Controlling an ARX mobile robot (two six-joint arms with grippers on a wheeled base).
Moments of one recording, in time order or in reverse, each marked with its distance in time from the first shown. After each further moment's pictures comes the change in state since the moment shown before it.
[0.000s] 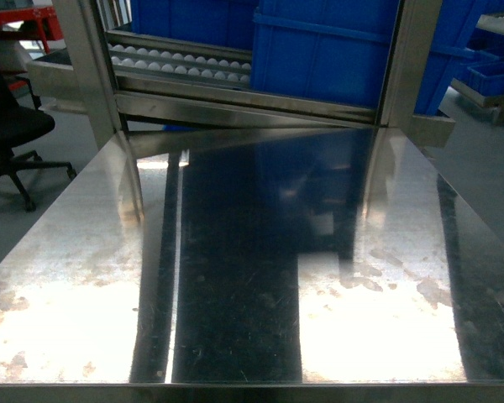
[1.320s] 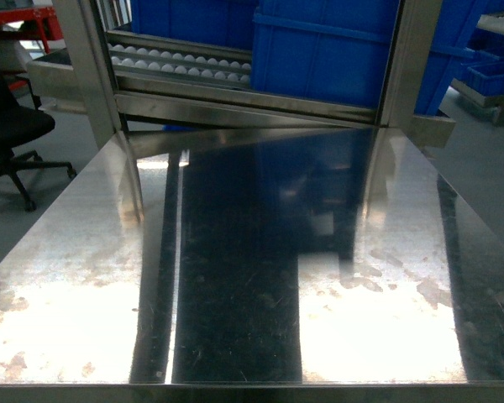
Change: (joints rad) left arm 0.482 -0.557 -0.315 -0.370 0.393 -0.005; right arm 0.000 0.000 0.000 0.000 0.000 0.000
